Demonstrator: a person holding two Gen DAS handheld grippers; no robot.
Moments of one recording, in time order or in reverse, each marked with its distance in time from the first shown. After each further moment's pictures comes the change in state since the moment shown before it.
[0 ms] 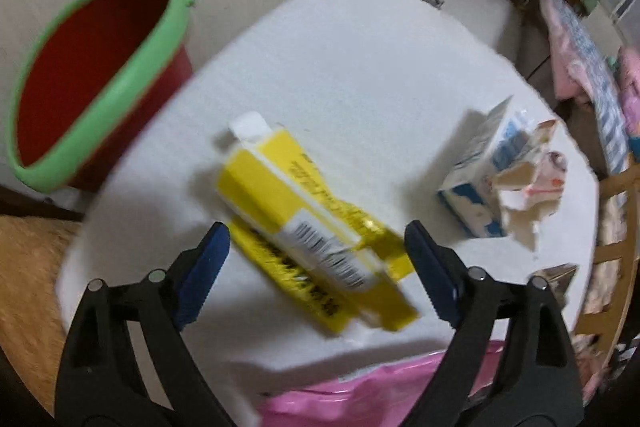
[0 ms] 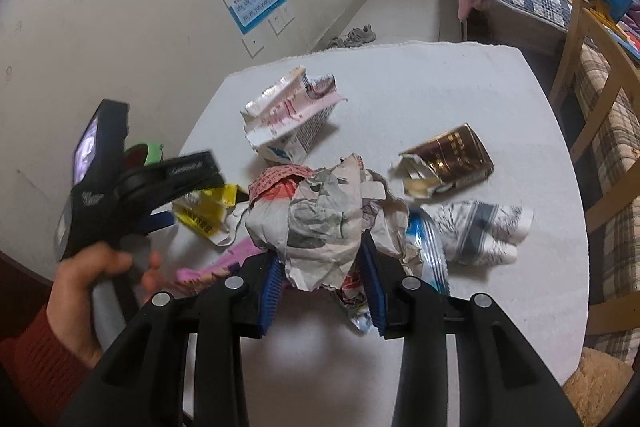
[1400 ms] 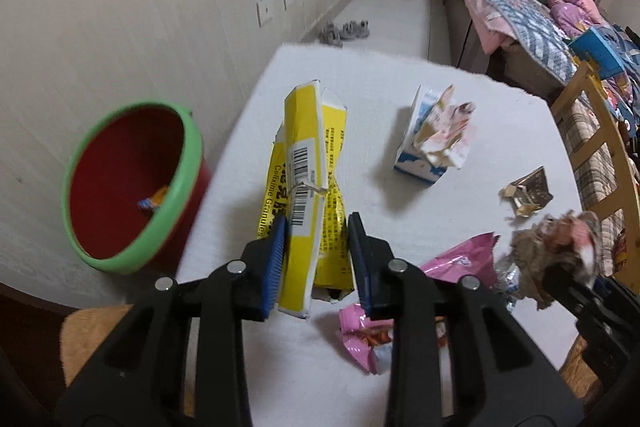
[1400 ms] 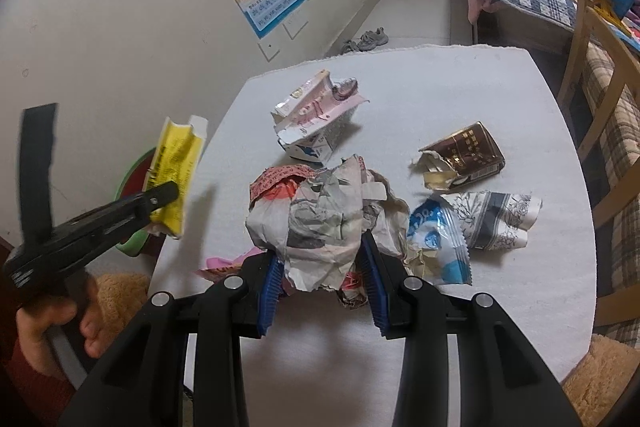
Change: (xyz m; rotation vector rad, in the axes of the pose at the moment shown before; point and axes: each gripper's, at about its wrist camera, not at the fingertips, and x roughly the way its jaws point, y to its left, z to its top) left arm -0.108 0.010 -0.035 0.418 -0.225 -0.020; right arm -0.018 0.018 -0.007 0.005 -0.017 0.053
